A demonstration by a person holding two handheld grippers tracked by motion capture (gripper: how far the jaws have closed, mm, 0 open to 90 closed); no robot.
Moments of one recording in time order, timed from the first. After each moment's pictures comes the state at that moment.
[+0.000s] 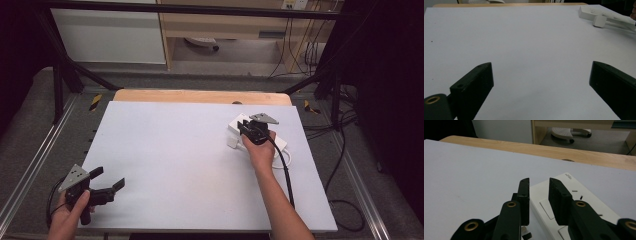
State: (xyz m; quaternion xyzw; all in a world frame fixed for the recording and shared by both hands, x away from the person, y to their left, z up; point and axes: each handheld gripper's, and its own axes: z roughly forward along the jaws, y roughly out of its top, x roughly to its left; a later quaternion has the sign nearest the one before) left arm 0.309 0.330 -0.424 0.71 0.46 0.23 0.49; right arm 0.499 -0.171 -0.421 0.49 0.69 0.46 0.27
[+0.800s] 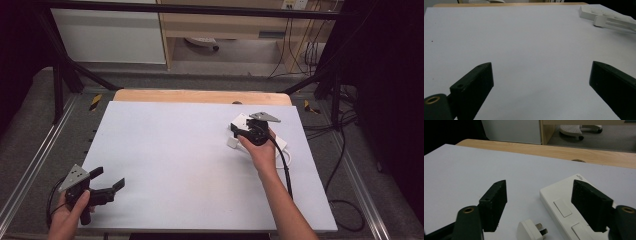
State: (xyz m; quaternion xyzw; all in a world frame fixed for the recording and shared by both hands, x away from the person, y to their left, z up) left arm 0.309 0.330 -0.424 0.71 0.46 0.23 0.49; right arm 0.488 -0.168 -0.403 0.49 0.69 0.48 0.24
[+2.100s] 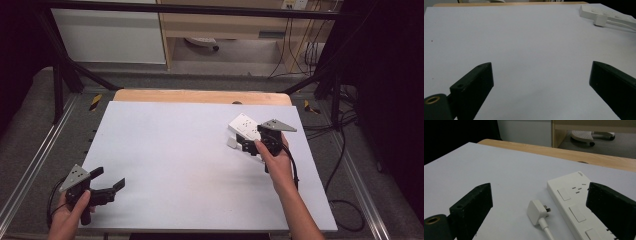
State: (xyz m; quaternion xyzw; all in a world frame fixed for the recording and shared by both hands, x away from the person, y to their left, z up) left arm 0.309 0.329 -0.425 0.71 0.46 0.23 0.48; right arm 0.442 -0.194 -0.385 0.45 0.71 0.50 0.23
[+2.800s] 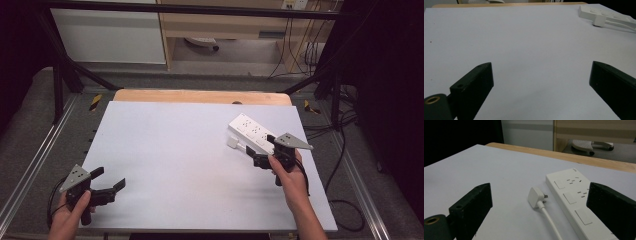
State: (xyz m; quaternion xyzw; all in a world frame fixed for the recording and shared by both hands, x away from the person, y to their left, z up) left arm 0.308 0.328 -0.424 0.71 0.46 0.23 0.49; right arm 0.397 -0.223 -0.391 0.42 0.70 0.53 0.24
